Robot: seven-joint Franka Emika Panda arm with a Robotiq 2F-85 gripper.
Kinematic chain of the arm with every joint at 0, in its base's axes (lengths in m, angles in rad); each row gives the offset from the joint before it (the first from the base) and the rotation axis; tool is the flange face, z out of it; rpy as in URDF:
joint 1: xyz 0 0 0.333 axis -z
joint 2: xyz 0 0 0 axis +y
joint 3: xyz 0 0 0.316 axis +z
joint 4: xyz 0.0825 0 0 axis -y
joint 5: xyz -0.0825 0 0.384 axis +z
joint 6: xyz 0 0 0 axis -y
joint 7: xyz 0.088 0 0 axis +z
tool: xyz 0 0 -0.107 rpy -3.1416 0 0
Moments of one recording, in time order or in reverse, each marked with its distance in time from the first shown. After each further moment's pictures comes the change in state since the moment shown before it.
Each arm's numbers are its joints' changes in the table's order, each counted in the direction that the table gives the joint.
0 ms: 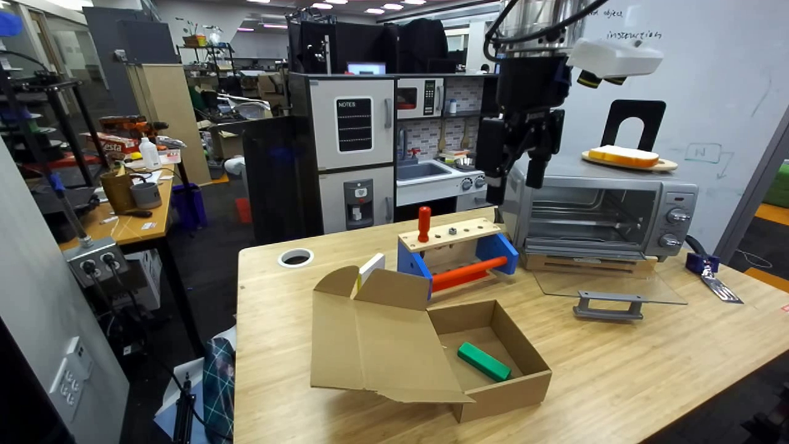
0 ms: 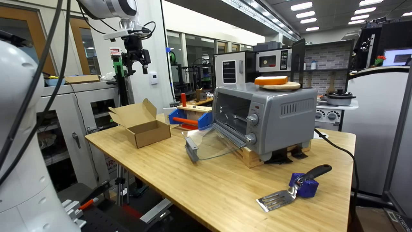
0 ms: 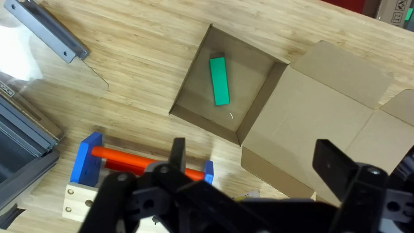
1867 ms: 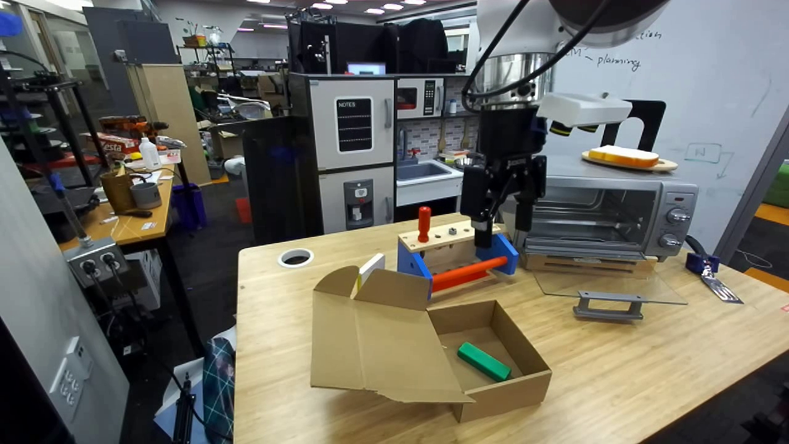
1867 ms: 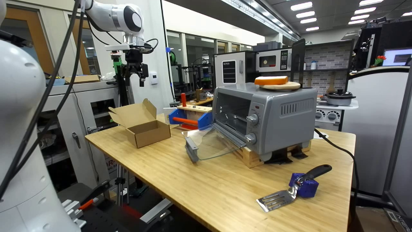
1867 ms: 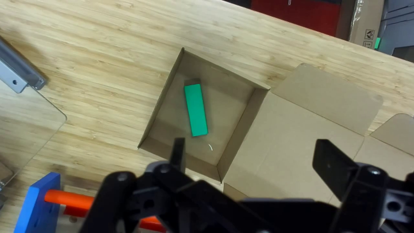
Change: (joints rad) arm -0.024 0.101 -0.014 0.006 0.090 0.008 0.014
